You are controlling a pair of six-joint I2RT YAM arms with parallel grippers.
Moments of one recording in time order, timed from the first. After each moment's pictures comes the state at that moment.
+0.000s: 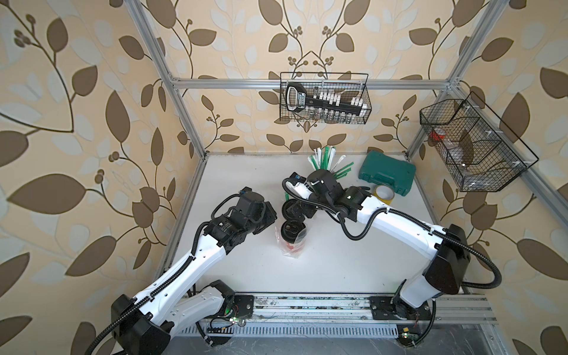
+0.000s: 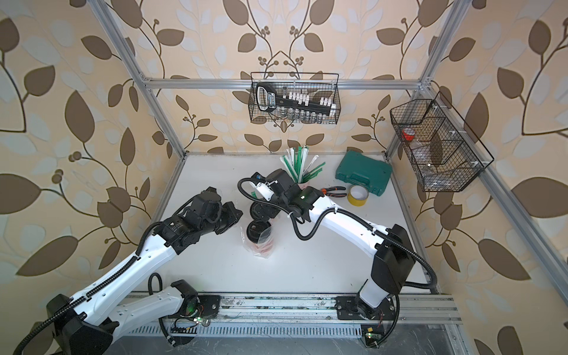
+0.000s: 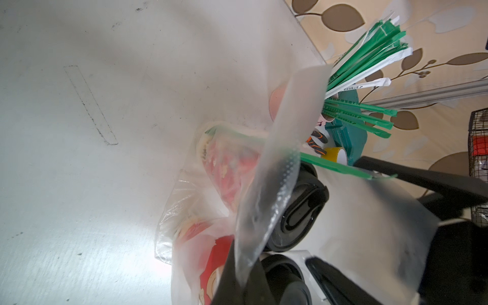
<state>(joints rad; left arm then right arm) -0.54 0.99 0.89 -0.60 0.02 -1.08 0.80 1.65 1.45 -0.53 -0.01 -0.08</state>
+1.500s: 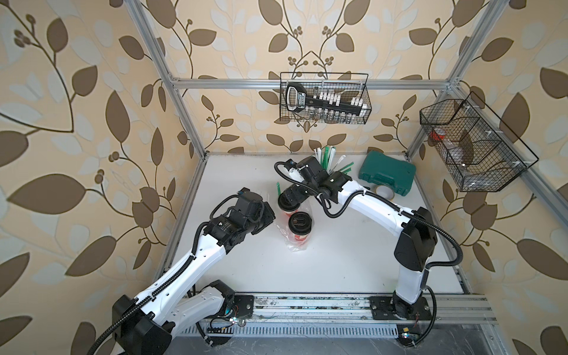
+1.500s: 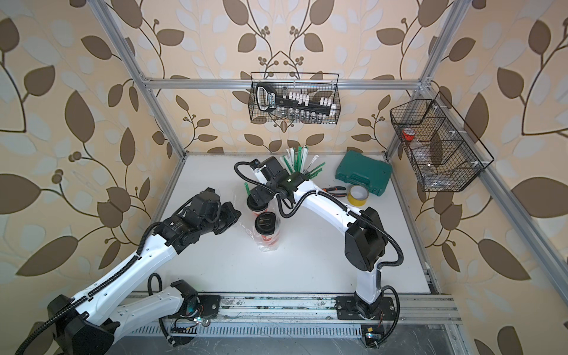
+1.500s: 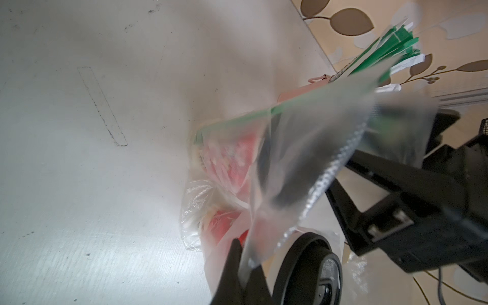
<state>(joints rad) -0.52 1.00 0.88 -0.60 0.03 -1.07 0.75 1.87 1.71 -0.64 0.04 0.02</state>
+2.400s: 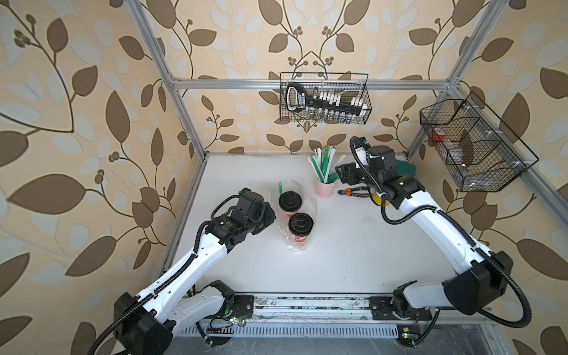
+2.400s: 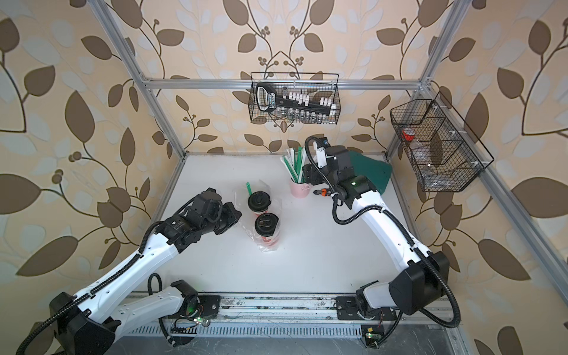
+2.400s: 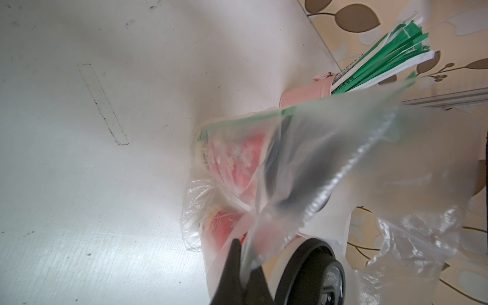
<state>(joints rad) -0.52 1.01 0.88 -0.60 0.03 -1.07 0.34 1.43 1.31 -0.45 0.00 0.17</state>
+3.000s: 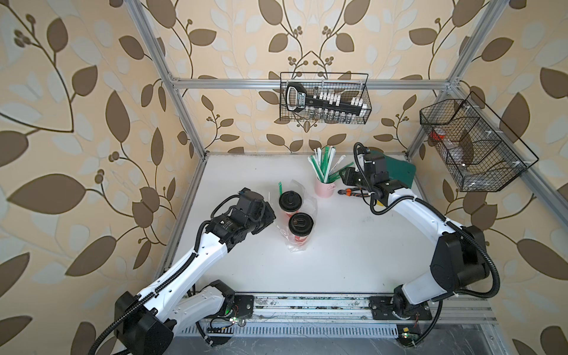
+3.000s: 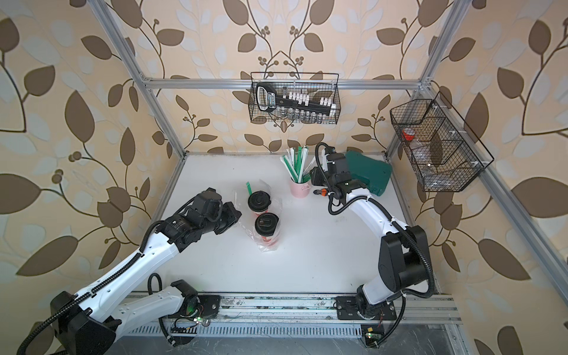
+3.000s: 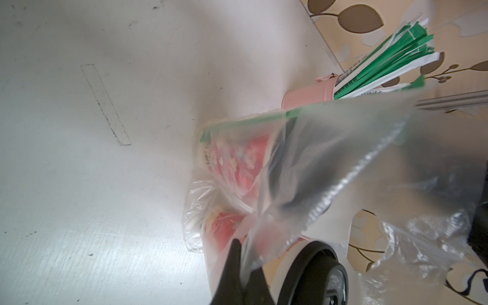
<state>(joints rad) -0.51 1.02 0.88 -0.60 0.03 -1.07 0.27 1.57 1.21 -0.20 -0.07 0.39</state>
